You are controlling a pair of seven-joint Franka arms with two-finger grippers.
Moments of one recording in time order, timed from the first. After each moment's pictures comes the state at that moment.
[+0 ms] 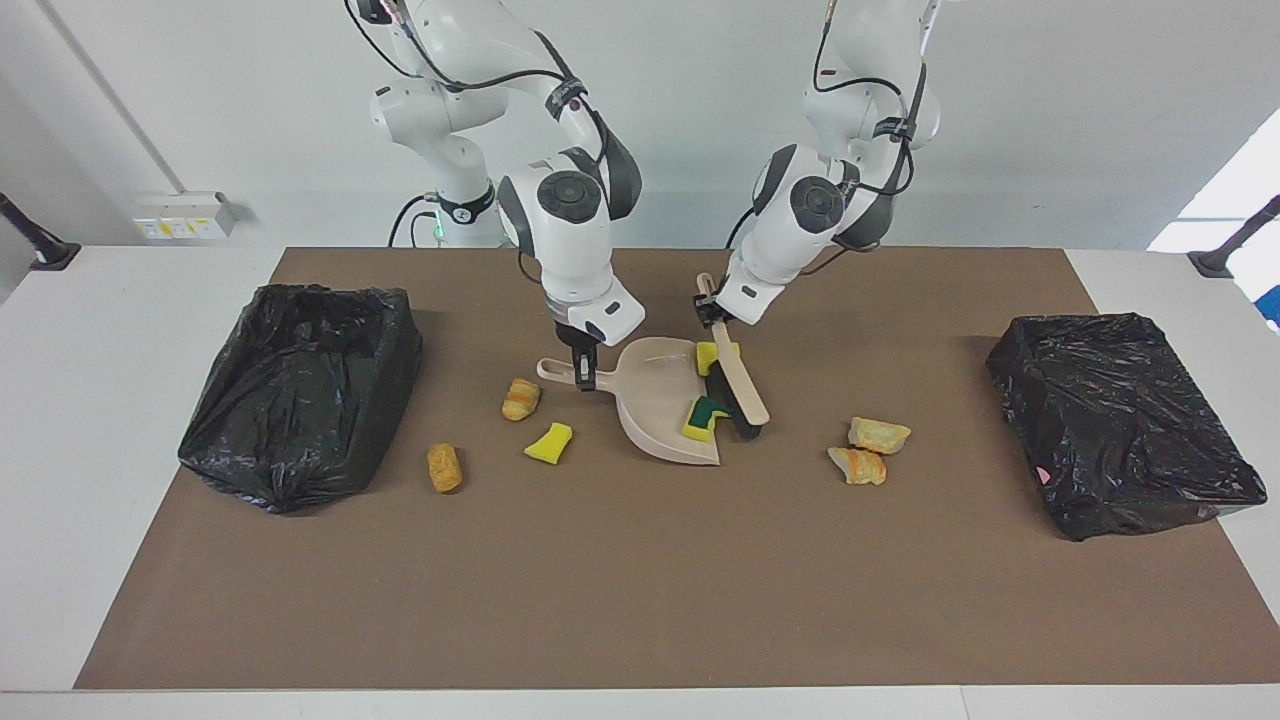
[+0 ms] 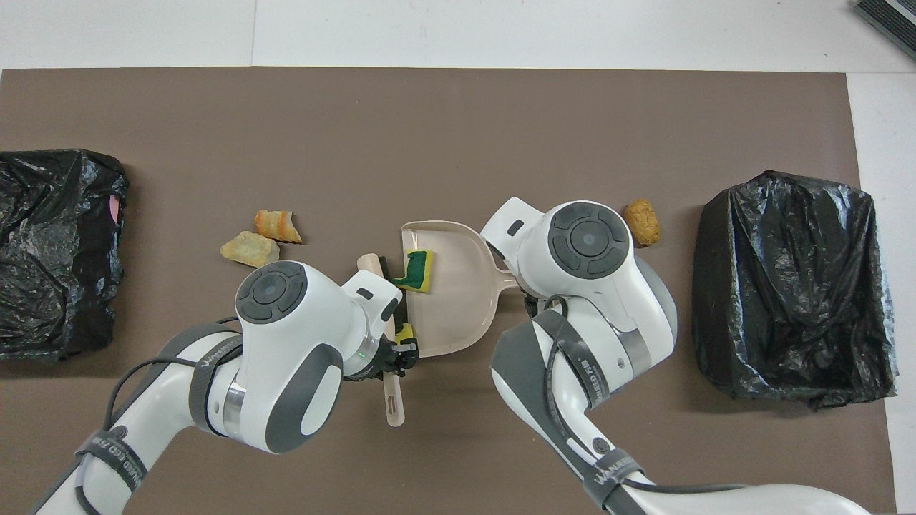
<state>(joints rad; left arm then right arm) -0.54 0.04 -0.05 -2.20 -0.39 2.05 -0.50 0.43 0.22 0.06 -1.90 -0.03 2.14 -1.12</state>
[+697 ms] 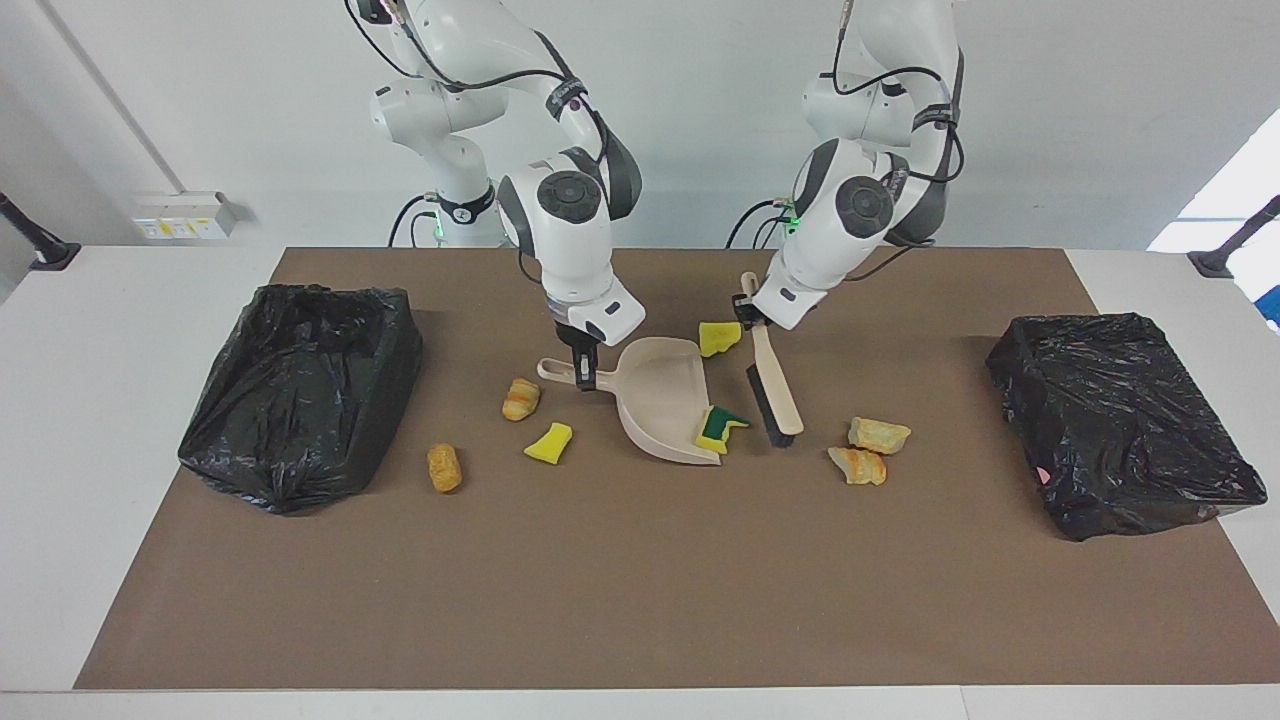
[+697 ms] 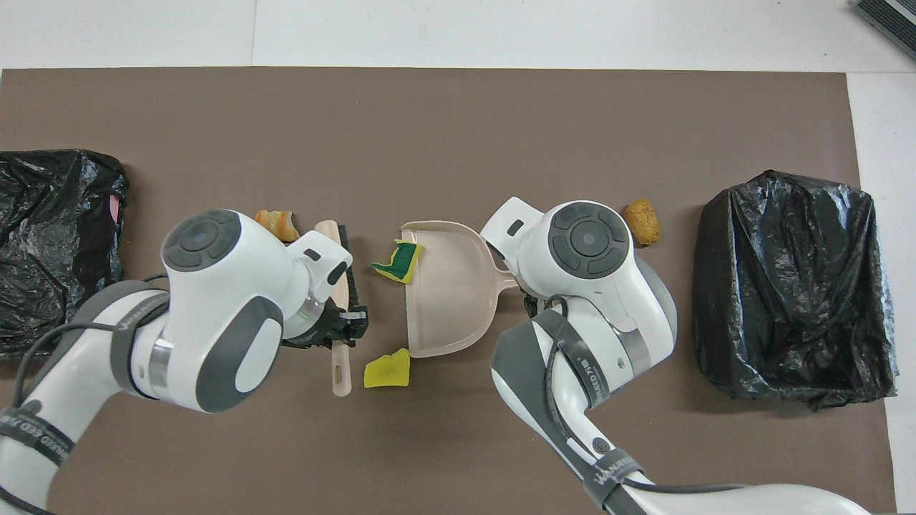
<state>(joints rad) -0.38 0.03 -0.04 -2.07 -0.25 1.91 -0.44 0.43 0.22 0.06 -1.90 -0.03 2.14 -1.12</state>
